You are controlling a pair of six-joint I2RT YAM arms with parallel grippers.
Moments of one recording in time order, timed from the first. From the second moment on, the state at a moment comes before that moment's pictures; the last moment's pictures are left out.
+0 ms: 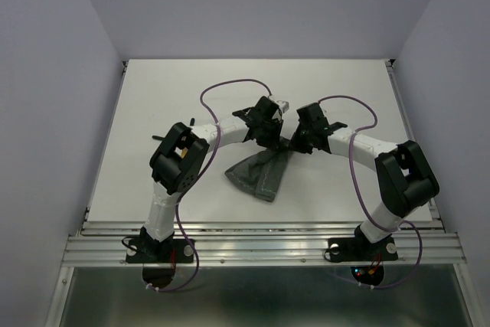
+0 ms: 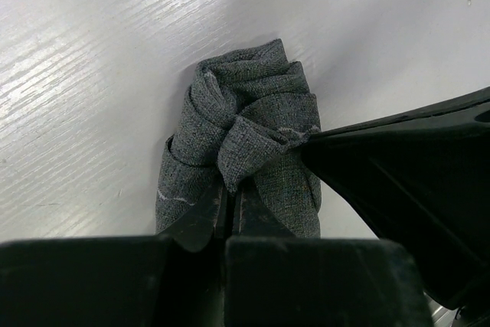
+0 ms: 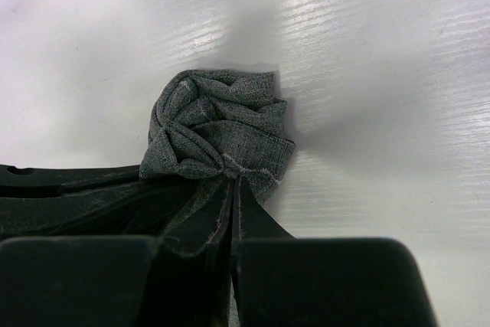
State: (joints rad) left arm -0.75 2.06 1.47 -0.32 0.21 -0.39; right arm 0.47 1.64 0.98 -0.28 0.08 0.87
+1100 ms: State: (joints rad) left arm -0.75 2.06 1.47 -0.34 0.23 -0.22; right arm 0.47 1.64 0.98 -0.28 0.07 0.89
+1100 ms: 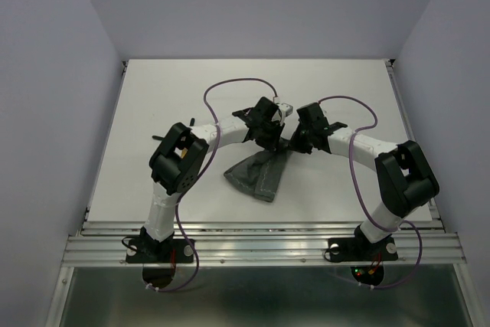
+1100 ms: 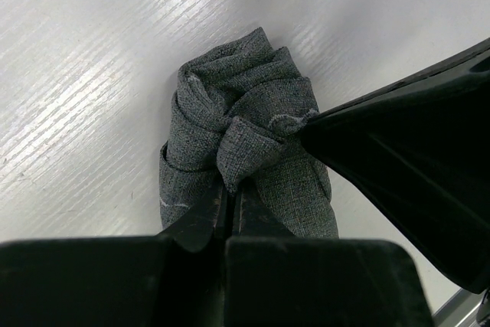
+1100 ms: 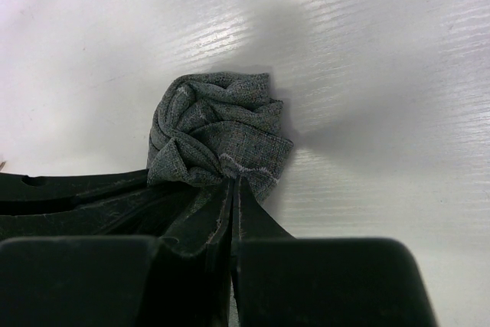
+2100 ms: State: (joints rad) left arm -0.77 2.02 1.42 -0.34 0.13 -0.19; right arm 0.47 1.62 0.98 -0.24 0.05 0.92
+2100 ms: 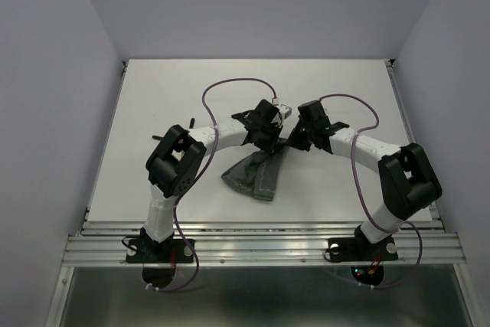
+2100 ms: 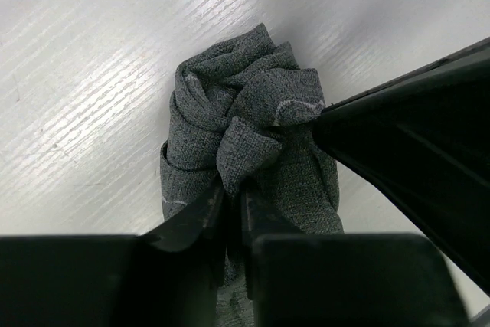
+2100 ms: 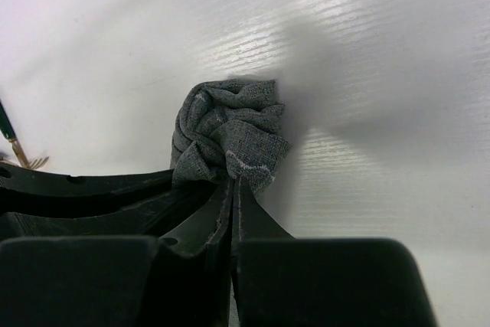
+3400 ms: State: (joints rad) left arm -0.77 1.98 1.38 -0.27 0.15 -0.30; right arm 0.47 1.62 0.98 -0.21 0.01 0.92
